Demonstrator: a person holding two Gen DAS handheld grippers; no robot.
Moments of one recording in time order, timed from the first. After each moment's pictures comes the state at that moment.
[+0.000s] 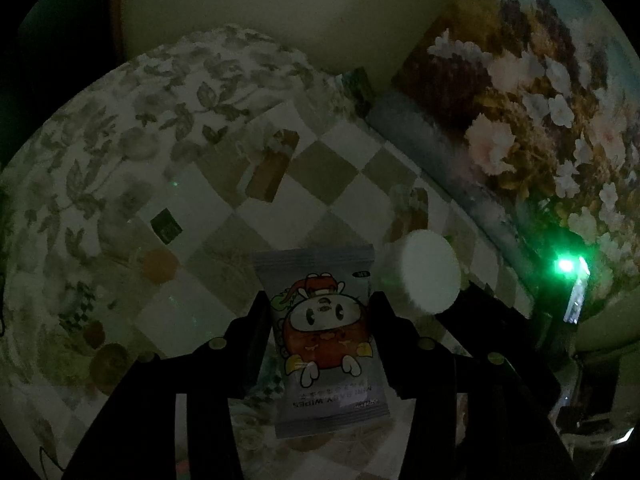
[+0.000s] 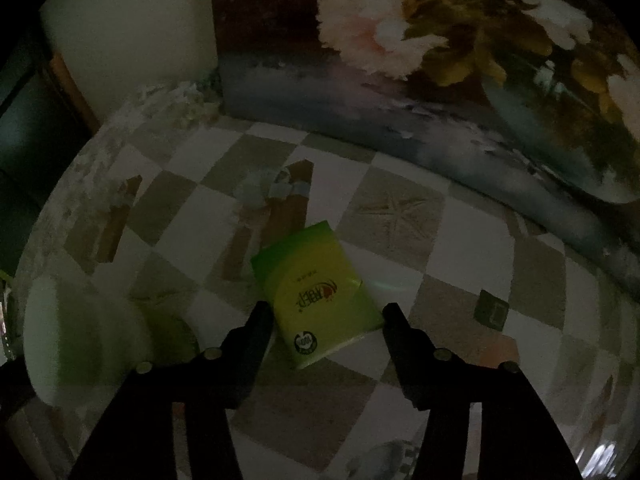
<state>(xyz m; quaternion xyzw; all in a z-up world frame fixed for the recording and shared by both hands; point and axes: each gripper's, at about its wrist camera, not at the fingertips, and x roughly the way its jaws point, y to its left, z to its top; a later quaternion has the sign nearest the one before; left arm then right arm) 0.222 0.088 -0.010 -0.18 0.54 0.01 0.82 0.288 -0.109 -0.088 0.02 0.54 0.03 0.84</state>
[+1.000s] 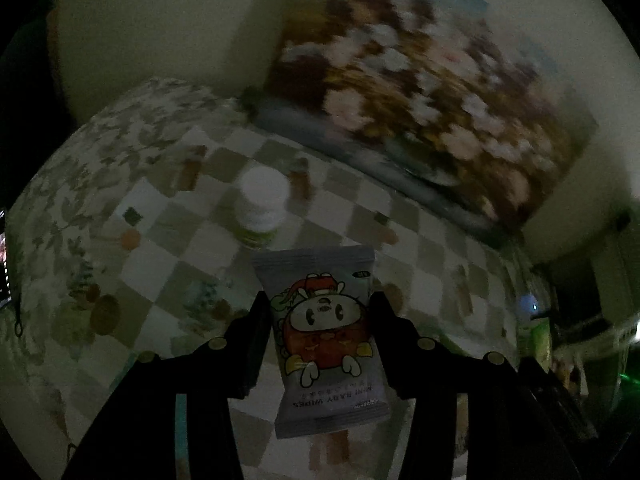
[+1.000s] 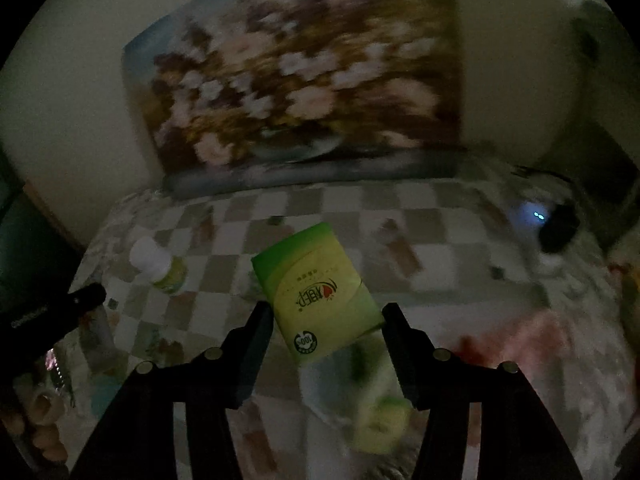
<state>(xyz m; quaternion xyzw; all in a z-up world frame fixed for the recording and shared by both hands) 0.108 0.001 0.077 -0.09 0.51 -0.11 0.85 0.016 -0.239 0.080 0.15 0.45 -0.14 0.87</state>
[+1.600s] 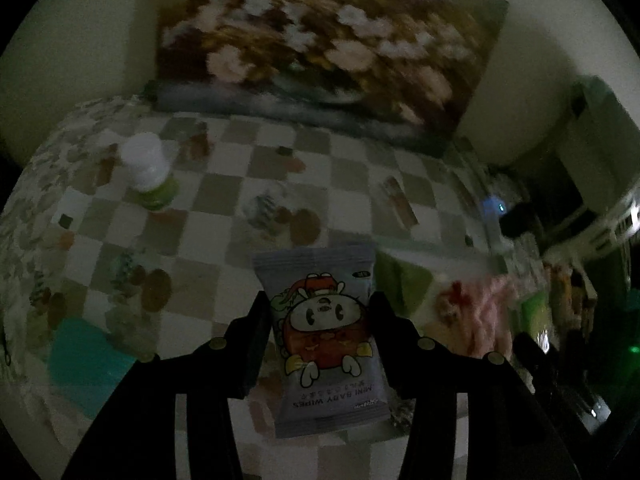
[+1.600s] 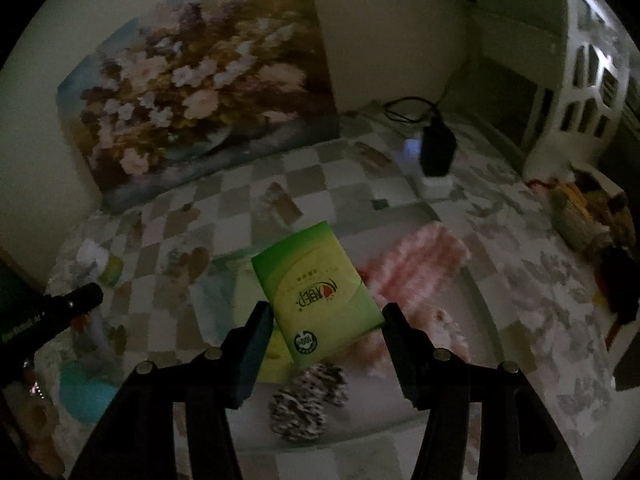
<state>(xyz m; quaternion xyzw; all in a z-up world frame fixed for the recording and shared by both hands) 0.044 -0.102 0.059 0.02 0.53 -0.21 0.82 -0.087 -0.290 0.064 0.19 0.45 -0.25 0.84</state>
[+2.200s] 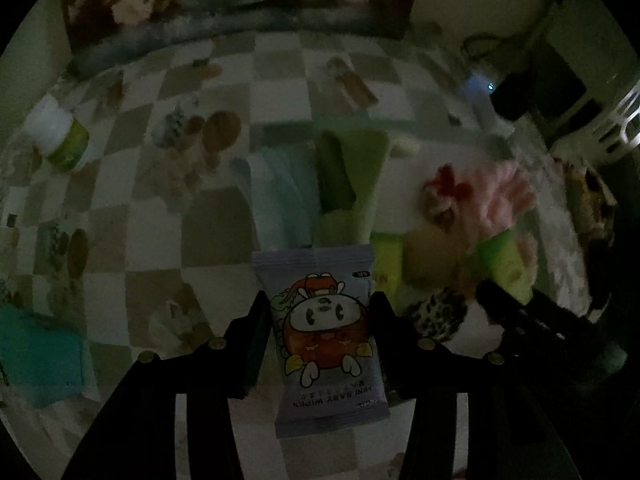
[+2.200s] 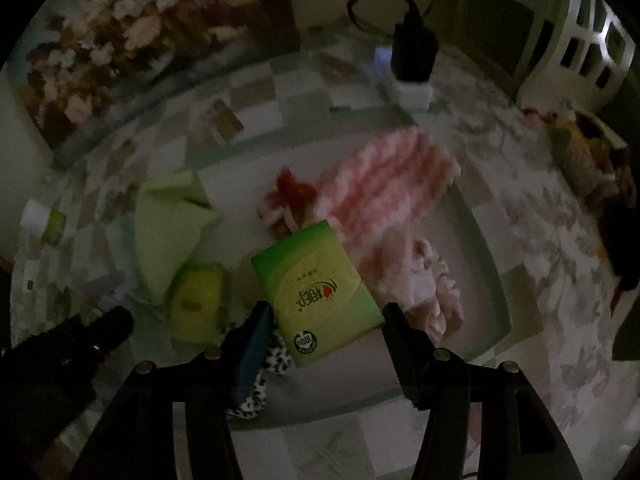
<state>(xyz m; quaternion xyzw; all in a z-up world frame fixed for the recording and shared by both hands) 0.004 -0.172 -0.026 0.12 0.61 -0.24 0.74 -0.088 -0.318 -0.012 0.21 0.55 -0.26 0.76</state>
